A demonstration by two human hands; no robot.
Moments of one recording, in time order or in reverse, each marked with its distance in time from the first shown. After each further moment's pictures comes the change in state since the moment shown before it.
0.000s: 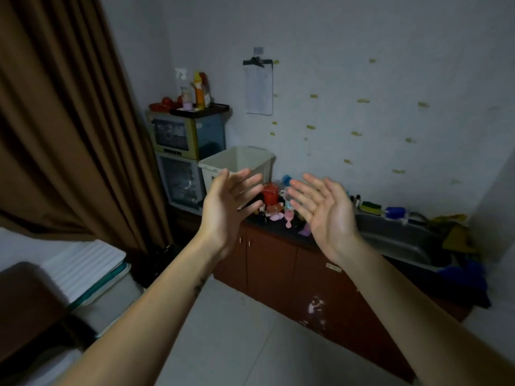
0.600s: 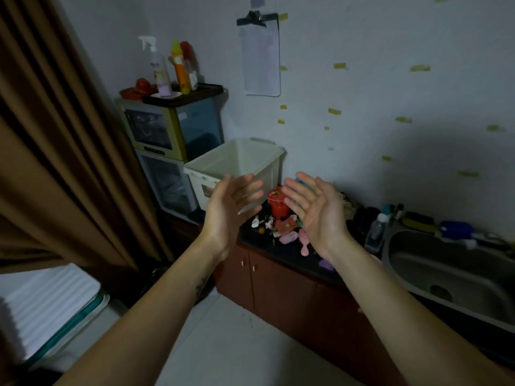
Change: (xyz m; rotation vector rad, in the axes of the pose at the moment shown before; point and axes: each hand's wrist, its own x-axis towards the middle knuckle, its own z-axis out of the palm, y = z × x) left_hand 0.339 -0.121 -0.060 0.089 0.048 -0.100; right_hand 0.348 0.116 -0.095 0.025 0.048 0.099
